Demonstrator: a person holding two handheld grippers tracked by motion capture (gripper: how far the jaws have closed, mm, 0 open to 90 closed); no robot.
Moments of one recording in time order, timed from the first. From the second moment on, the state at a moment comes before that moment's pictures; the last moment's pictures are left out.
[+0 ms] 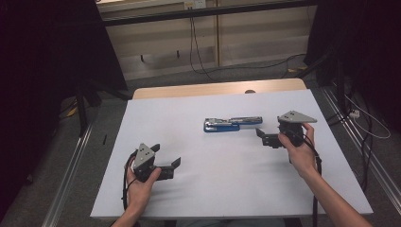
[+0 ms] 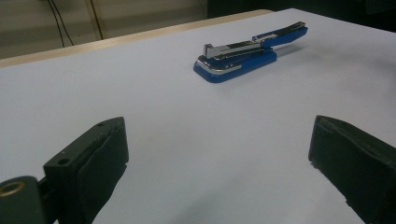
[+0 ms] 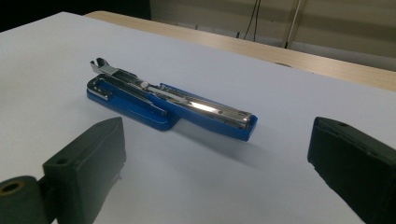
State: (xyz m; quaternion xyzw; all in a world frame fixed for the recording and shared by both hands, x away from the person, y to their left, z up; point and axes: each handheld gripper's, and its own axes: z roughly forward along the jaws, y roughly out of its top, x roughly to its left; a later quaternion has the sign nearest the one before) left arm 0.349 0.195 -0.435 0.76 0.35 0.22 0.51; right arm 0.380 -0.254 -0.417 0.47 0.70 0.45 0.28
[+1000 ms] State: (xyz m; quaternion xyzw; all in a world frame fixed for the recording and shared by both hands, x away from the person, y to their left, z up) left arm 0.372 0.151 -0.434 0.79 0.32 0.16 0.50; right arm 0.382 -0.261 -0.435 0.46 0.74 0.44 0.22
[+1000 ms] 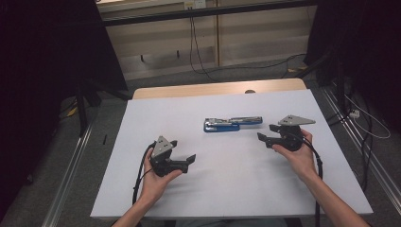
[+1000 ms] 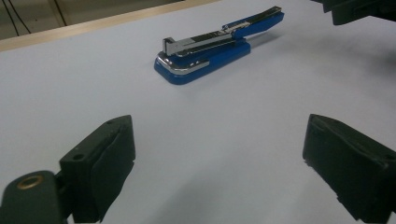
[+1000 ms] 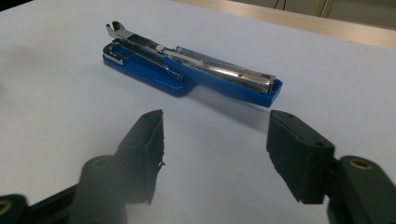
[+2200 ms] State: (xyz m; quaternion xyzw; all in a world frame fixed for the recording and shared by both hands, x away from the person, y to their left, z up) left arm 0.449 0.107 -0.425 0.78 0.31 0.16 0.52; right arm 0.416 -0.257 -0.435 0.45 0.75 0.43 0.23
